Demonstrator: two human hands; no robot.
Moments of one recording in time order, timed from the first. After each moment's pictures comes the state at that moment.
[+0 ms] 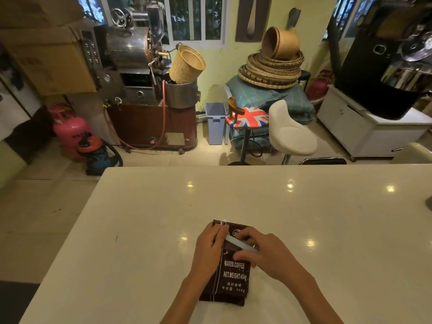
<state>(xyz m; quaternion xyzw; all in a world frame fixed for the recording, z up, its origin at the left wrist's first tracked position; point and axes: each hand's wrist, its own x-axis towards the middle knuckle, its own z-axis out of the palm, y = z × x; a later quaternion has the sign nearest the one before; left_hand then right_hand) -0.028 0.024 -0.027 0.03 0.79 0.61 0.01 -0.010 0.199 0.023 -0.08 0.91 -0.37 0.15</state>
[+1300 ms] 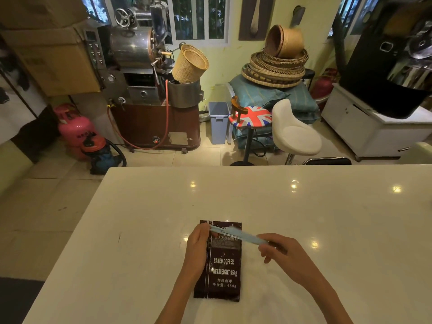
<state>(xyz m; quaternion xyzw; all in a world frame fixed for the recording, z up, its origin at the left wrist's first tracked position) -0.032 0.001 -0.035 -0.10 0.68 0.72 0.08 -0.002 0.231 0.010 -0.02 0.81 -0.59 0.08</state>
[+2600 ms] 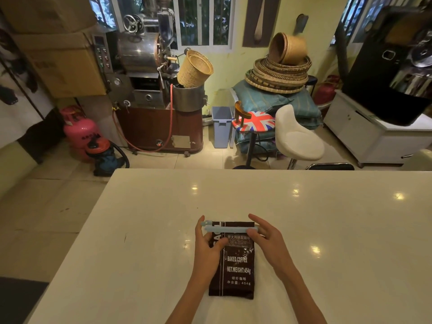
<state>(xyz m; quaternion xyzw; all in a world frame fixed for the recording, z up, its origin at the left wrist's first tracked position) -0.028 0.011 -0.038 -0.15 0.62 0.77 0.07 -0.035 0.188 -0.013 0.07 0.74 -0.67 0.05</state>
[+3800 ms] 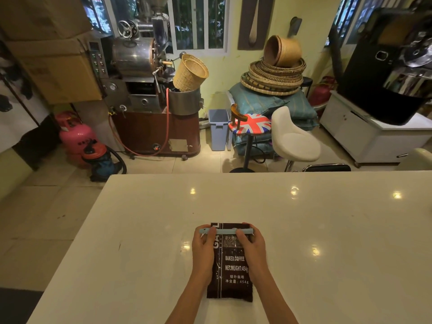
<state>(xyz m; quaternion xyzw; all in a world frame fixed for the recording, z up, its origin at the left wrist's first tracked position) -0.050 0.022 -0.051 -0.18 0.61 0.78 0.03 -0.052 0.152 -0.062 0.21 0.61 -0.76 0.00</state>
